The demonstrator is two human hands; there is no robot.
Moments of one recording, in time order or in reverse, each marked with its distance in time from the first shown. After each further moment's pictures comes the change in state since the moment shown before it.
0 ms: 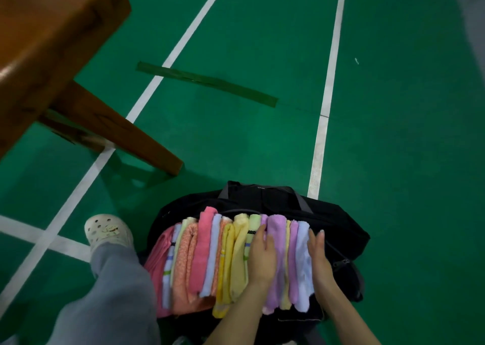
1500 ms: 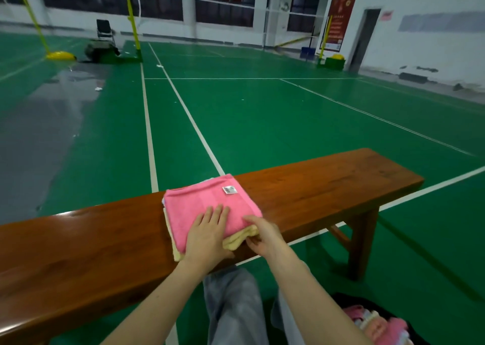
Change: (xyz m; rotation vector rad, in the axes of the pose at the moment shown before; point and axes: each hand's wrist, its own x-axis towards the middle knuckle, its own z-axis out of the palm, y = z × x) left_hand -0.397 -0.077 -0.477 1.035 0.973 0.047; right_hand -0.467 0.018 0.352 -0.229 -0.921 -0.162
